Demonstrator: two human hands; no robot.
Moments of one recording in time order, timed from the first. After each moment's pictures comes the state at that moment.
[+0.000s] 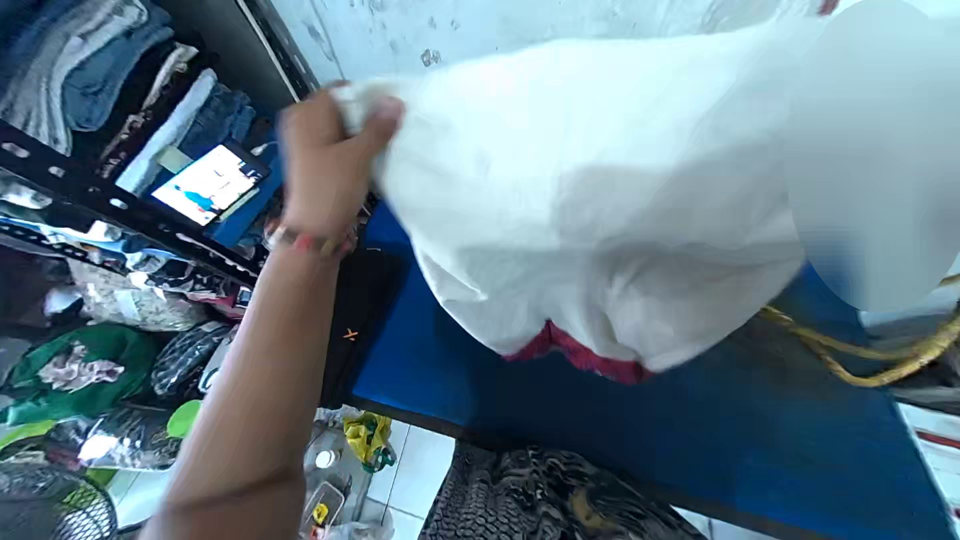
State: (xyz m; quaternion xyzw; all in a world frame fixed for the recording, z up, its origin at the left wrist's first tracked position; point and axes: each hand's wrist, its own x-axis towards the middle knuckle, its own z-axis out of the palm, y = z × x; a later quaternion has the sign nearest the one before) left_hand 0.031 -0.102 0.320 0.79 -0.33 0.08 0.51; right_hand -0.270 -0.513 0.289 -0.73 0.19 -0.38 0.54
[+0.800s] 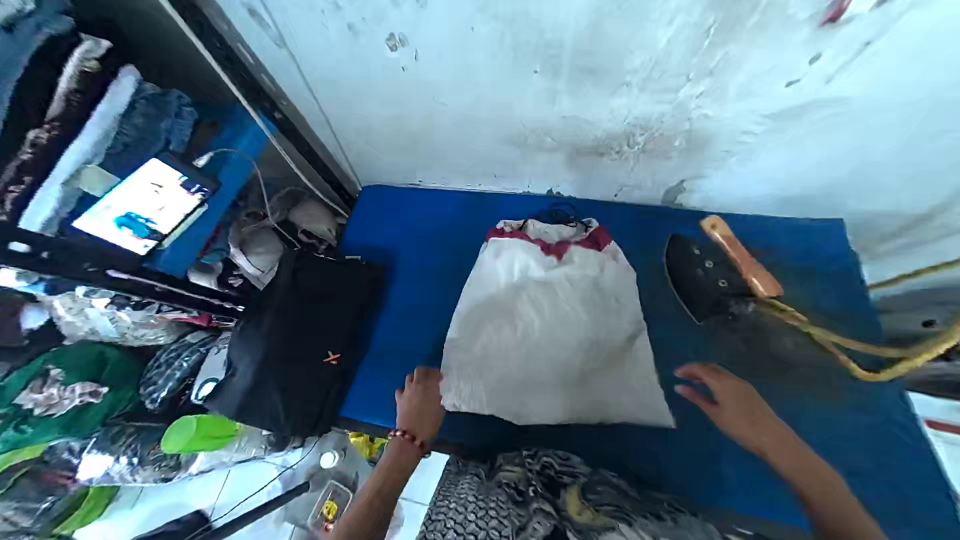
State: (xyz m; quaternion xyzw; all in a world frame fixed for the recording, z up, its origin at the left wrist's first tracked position) left_hand -0.068 -0.065 0.069 0.91 -0.21 -0.36 0.05; right_hand -0.335 -0.411 0.083 -0.88 0.31 0.16 0.32
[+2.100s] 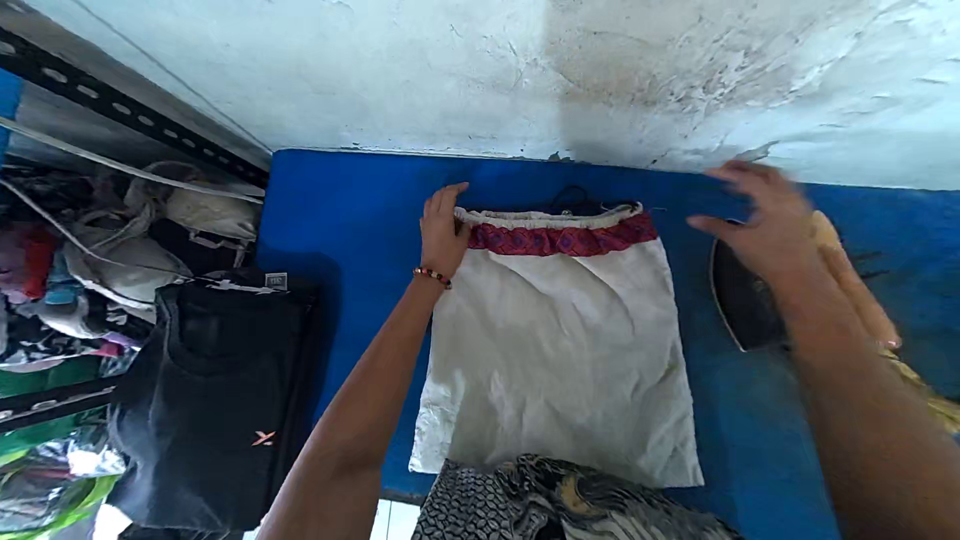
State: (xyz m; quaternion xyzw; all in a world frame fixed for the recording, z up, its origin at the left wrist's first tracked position) left_hand 0.155 -0.302 -0.013 0.86 -0.35 -0.14 0.35; right_hand -0.127 -0.598 0.052 -0.91 0.30 -0.10 0.28
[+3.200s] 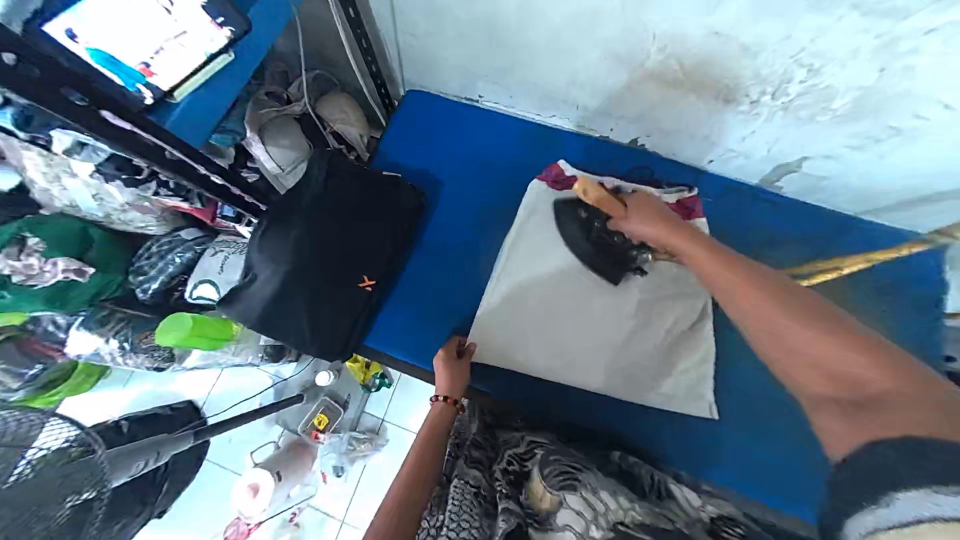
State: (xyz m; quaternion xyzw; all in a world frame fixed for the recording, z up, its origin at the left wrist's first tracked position) left_hand -0.089 -0.010 -0.030 0.85 0.04 -0.33 0.41; right_hand -0.034 -0.404 0.058 -0.92 0.24 0.20 0.24
